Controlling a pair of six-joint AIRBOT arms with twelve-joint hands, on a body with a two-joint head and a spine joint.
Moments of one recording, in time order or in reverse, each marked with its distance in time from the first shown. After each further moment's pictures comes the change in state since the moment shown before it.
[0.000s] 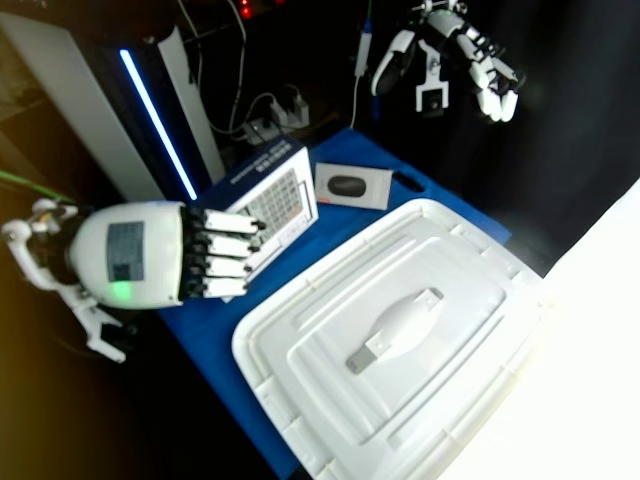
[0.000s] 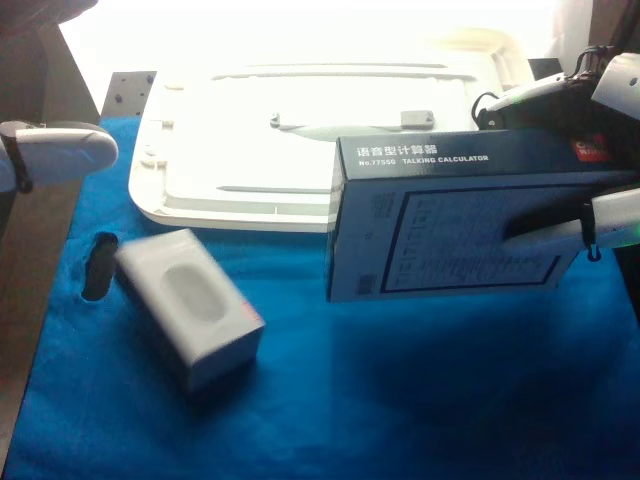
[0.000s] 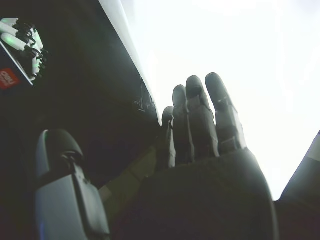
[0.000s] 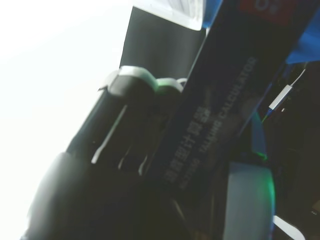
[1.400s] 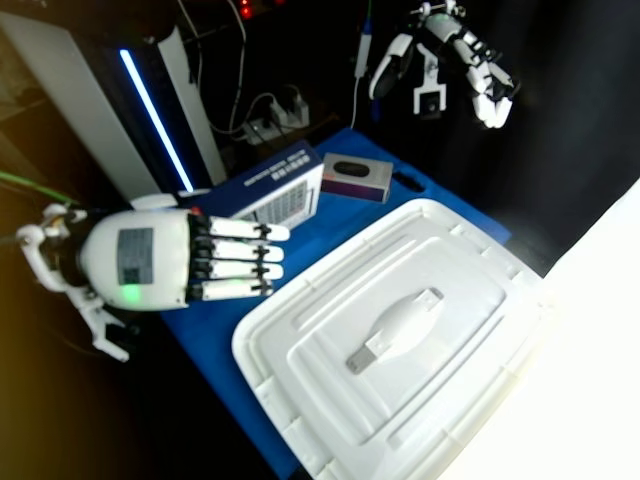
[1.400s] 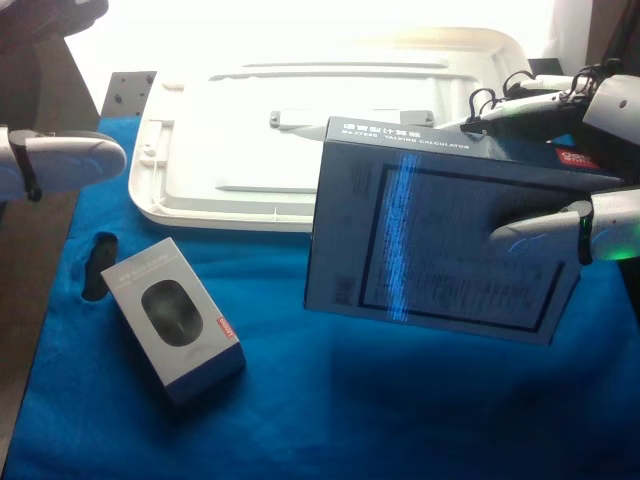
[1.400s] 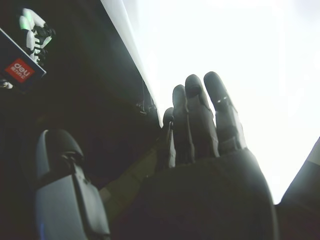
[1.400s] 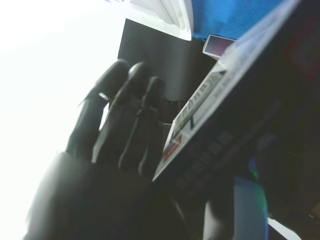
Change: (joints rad) left arm 0.002 -0.013 0.001 0.004 0.008 0.000; right arm -0.027 -0.015 0.002 0.000 -0.008 -0.005
